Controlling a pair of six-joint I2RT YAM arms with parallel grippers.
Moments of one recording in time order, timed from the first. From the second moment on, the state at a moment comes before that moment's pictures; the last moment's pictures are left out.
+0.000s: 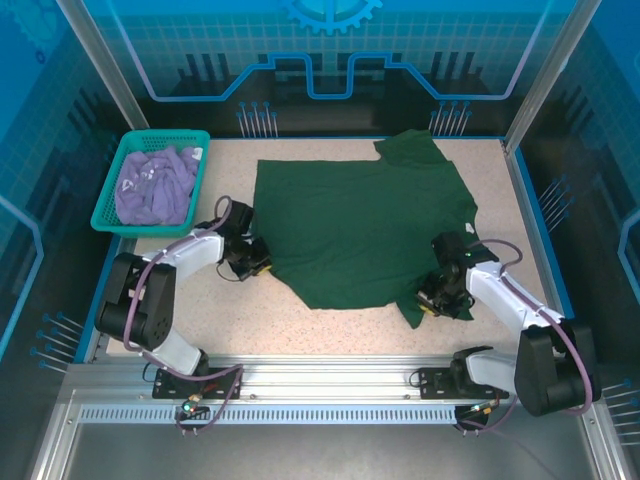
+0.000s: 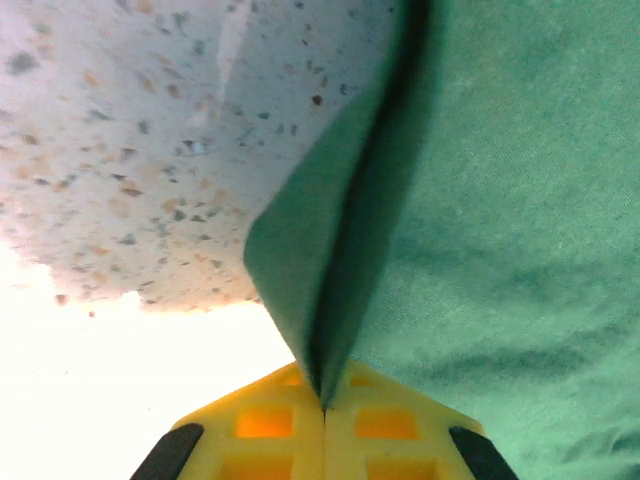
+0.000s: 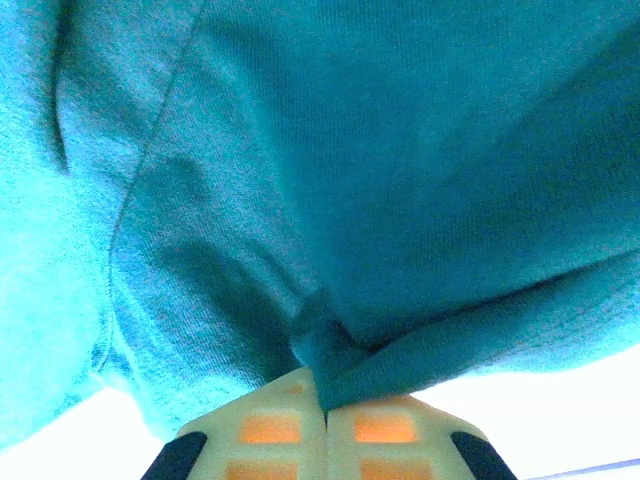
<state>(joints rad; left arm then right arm) -0.21 1.58 0.88 -0.58 0.30 -0.84 0.18 1.21 0.67 -0.96 -0.17 0.87</state>
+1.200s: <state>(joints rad) -0.03 1.31 0.89 -0.85 0.43 -0.71 -0.04 1.15 0.81 -1.14 -0.28 0.67</state>
